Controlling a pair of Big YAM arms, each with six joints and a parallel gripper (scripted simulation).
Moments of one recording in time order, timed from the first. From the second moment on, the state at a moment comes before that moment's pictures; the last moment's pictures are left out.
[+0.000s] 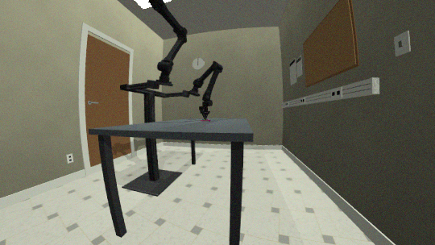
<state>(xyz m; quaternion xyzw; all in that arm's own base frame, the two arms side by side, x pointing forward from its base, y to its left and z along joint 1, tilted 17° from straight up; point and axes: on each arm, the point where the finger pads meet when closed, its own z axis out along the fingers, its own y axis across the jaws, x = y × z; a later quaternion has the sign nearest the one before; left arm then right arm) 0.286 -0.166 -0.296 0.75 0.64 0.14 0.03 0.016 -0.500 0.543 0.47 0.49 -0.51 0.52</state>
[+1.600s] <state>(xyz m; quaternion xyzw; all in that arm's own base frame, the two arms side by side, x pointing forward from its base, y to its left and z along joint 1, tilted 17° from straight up) 0.287 -0.167 -0.296 0.75 0.64 0.14 0.04 0.016 -0.500 0.543 0.47 0.49 -0.51 0.52</state>
